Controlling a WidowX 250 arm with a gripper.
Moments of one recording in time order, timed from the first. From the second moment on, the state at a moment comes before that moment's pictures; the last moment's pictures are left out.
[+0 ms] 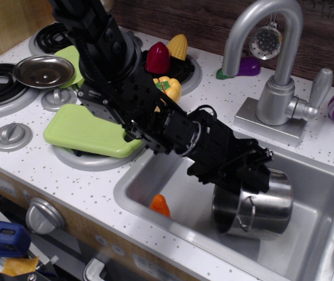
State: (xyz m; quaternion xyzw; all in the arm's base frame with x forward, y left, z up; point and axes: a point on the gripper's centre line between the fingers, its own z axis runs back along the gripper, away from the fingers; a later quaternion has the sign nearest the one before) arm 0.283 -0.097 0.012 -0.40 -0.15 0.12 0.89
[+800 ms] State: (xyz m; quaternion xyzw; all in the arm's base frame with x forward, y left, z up) arm 0.279 -0.097 0.016 -0.27 -0.05 0.13 0.95
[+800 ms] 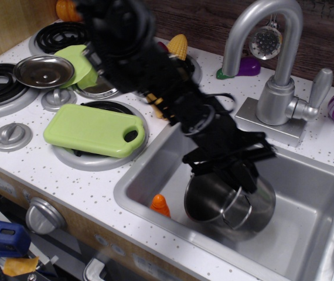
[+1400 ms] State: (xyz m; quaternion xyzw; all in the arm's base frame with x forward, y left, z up) arm 0.280 -0.101 0.001 -0.11 -0.09 0.17 0.98
